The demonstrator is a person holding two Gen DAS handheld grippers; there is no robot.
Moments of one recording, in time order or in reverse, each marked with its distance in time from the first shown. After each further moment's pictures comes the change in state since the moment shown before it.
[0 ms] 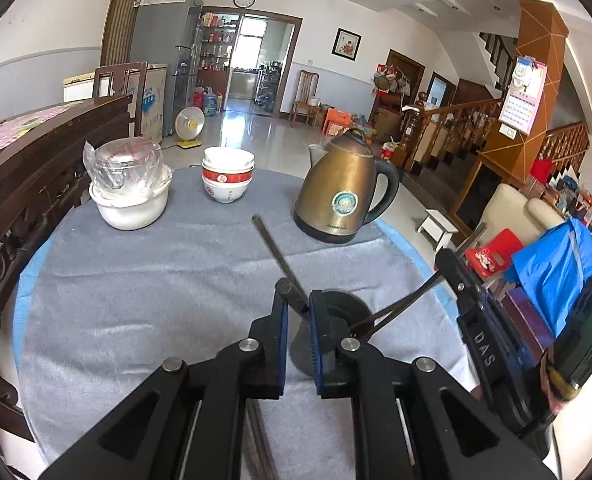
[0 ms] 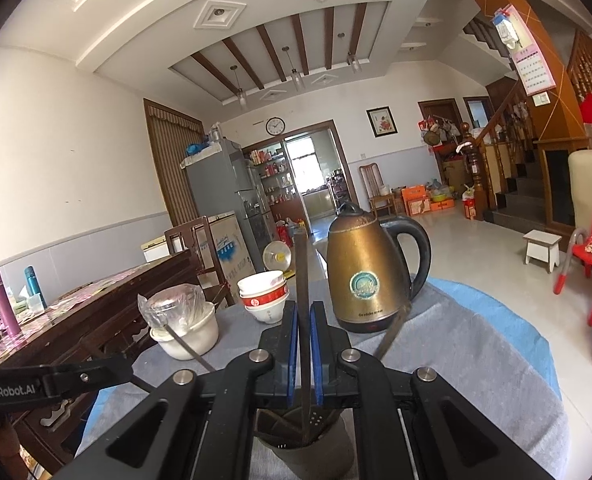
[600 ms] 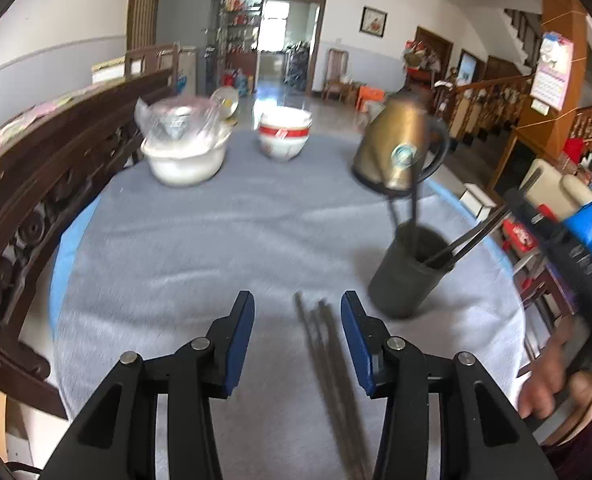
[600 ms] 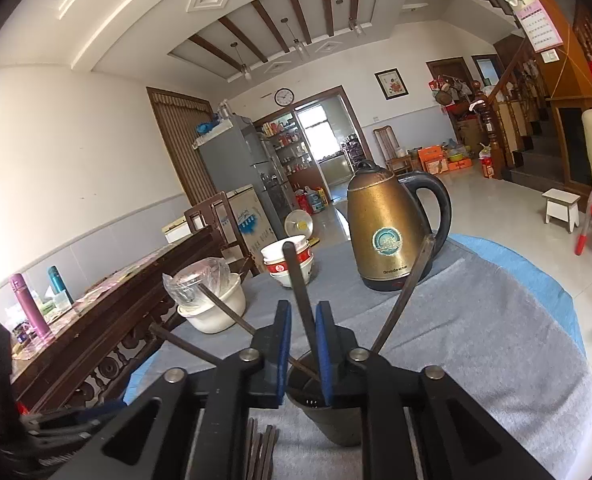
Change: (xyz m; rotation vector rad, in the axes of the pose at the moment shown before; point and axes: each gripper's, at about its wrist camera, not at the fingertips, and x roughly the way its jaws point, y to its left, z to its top) left arm 0.002 0.061 -0.057 0.005 0.086 0.148; right arm -0.008 -0.004 -0.015 0.084 0.115 0.102
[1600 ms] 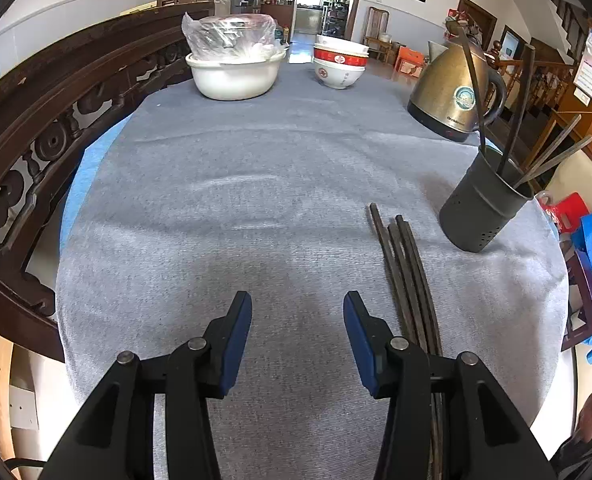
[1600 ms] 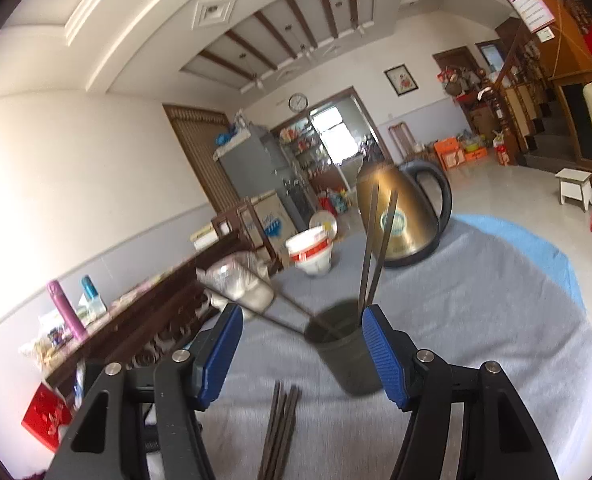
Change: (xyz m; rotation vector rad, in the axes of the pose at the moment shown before) left arm 0.036 0.045 -0.056 -0.077 0.165 0.089; right arm -0.049 -0.015 -0.046 0.047 0.018 0.096
